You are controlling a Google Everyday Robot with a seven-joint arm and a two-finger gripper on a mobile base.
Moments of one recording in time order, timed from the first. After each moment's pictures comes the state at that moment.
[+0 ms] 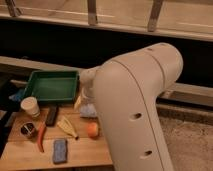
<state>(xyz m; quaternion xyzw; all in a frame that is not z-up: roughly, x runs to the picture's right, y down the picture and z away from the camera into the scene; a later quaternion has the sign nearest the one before) -0.093 0.102 0.837 -0.33 0.14 0.64 0.68</state>
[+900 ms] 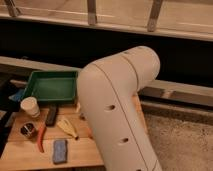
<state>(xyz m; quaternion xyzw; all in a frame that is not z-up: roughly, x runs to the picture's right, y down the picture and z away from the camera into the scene) -0.090 0.136 0.877 -0.33 0.20 0.63 0.68</state>
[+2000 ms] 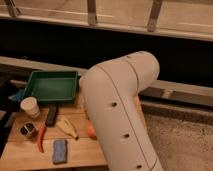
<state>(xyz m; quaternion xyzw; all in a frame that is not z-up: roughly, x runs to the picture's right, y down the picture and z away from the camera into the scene) -0.101 0.150 0.883 -0.36 0.20 0.62 0.66</state>
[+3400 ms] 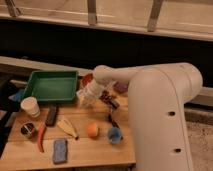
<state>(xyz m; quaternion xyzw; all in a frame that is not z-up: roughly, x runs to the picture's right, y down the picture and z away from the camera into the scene) -0.105 0.066 0.843 -0.42 0.00 0.65 0.63</state>
